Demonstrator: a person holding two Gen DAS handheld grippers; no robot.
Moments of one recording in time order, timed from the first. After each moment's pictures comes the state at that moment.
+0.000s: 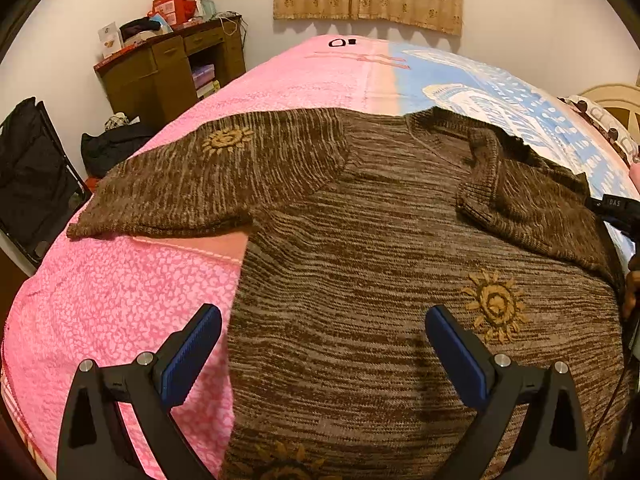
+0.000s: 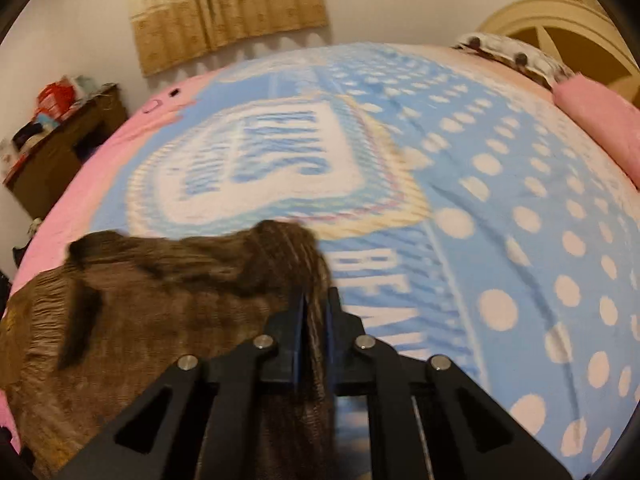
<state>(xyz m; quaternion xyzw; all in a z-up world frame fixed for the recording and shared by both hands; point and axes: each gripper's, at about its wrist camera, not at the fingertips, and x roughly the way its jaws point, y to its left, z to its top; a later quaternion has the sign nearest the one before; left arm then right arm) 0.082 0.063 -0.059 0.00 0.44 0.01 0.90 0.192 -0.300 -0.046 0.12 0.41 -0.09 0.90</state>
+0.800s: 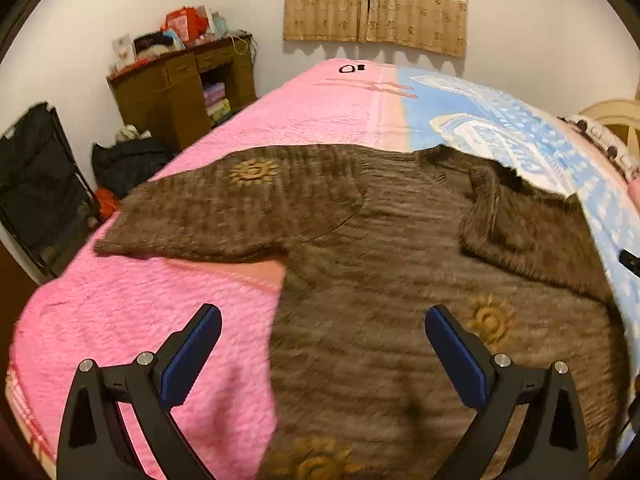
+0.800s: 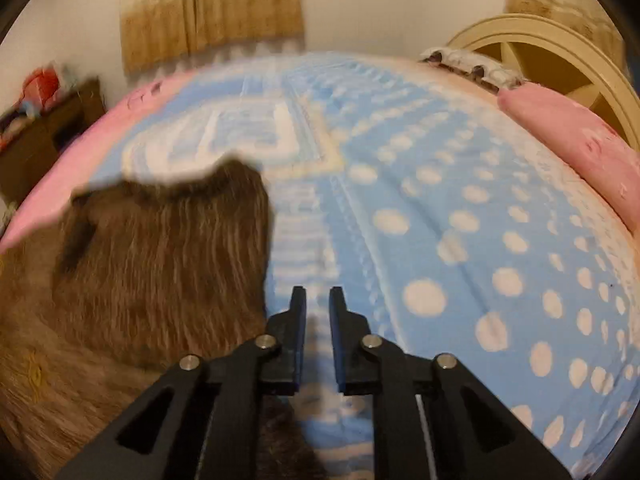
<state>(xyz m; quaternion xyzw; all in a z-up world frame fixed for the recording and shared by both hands) 0.078 0.076 -0.030 -0.02 0.40 0.01 0.92 0.100 -0.288 -0.023 0.08 0.39 -0.14 0.91</state>
